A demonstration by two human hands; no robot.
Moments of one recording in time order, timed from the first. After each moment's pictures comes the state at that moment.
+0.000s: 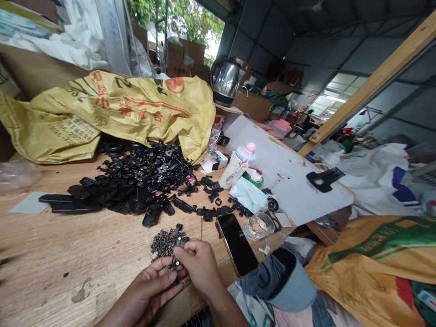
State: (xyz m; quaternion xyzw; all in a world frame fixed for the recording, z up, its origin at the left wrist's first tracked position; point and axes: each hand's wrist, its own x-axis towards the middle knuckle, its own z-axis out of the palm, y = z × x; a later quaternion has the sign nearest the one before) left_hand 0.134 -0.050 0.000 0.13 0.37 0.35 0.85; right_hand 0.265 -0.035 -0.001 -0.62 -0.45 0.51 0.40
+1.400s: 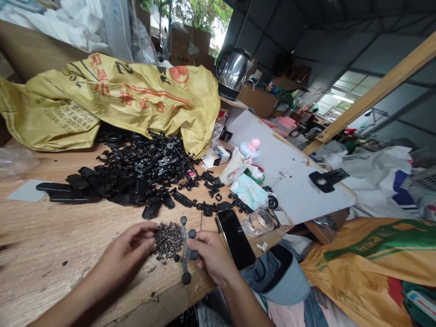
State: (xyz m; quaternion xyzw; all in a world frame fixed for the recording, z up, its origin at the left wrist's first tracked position) left_hand 0.089 -0.005 -0.009 0.59 0.53 0.31 0.51; right_hand 0.291 -0.032 0.007 -0.58 -0.33 0.62 0.41
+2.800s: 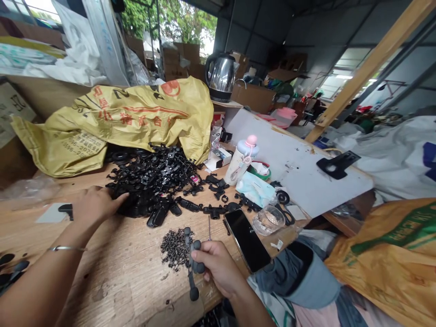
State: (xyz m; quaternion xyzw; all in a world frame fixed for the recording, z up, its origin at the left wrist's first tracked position) left_hand 0.013 0.111 0.037 0.65 0.74 0.18 0.01; right_hand 0.285 -0.045 -0.001 -0.54 -0.30 0.66 0.43
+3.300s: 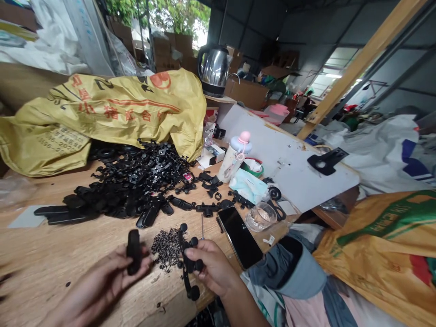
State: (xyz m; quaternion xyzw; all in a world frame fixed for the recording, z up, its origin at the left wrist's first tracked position) left_hand 0.068 -0.007 0.008 0.21 0.48 0.37 0.77; right_hand 0.287 -0.041 0.004 -0.51 -0.17 0.71 0.46
